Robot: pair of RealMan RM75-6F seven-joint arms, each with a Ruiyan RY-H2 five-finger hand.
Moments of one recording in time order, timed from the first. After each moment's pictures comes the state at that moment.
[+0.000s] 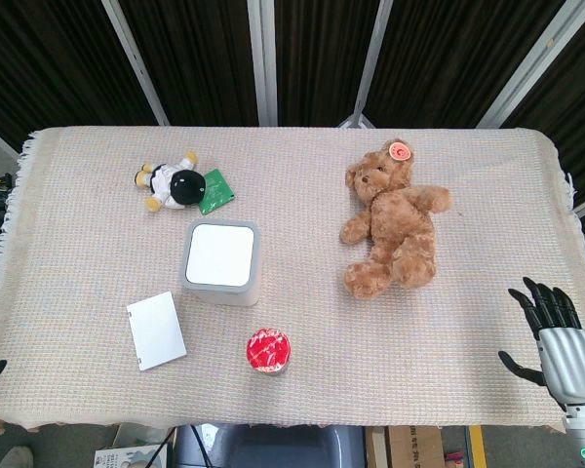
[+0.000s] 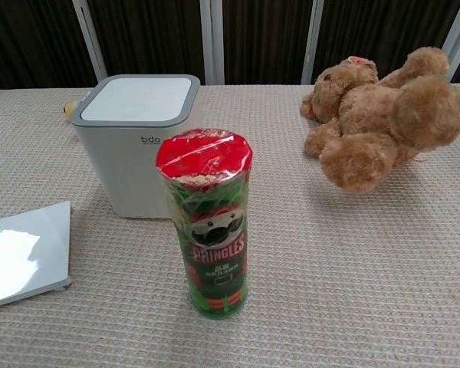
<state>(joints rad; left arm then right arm) 0.06 -1.02 0.00 -1.75 1.56 1.72 0.11 0.06 -1.04 0.03 -1.72 -1.56 1.49 0.00</state>
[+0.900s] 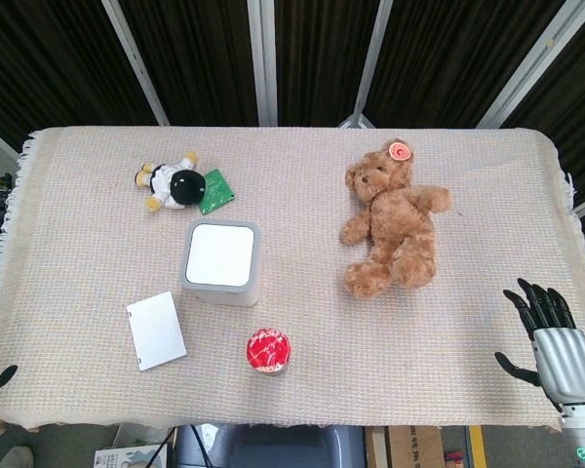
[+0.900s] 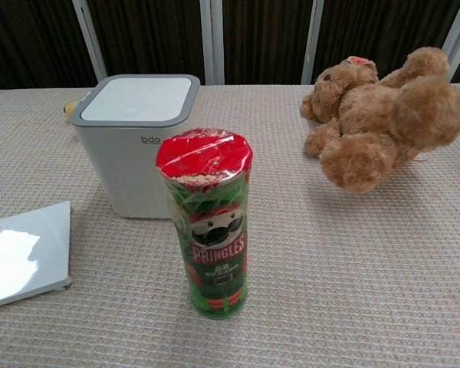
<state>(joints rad) 0.05 -0.99 0.01 -1.79 1.56 1.64 0.13 0.07 -1.04 0.03 -1.73 -1.56 1.49 -0.01</state>
